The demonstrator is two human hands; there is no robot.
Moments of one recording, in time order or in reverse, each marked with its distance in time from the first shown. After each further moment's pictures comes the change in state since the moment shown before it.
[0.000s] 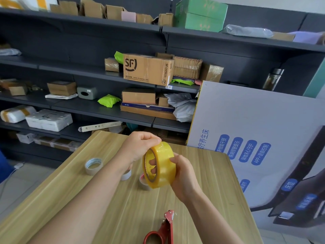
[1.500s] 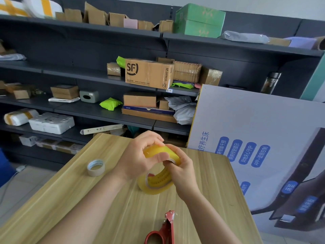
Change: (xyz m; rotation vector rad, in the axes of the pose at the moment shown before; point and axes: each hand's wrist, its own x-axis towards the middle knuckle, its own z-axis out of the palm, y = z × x) left_hand -0.034 -0.006 -0.006 0.175 -0.063 0.615; right_hand -0.005 0.003 0.004 -0.534 0.307 -0.229
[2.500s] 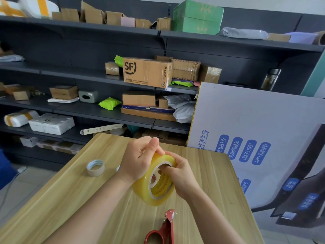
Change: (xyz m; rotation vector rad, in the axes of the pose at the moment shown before) left_hand 0.002 -0.008 0.020 -0.110 0.230 0.086; right_hand 0.010 0.014 -0.009 0.079 -0.197 0.153
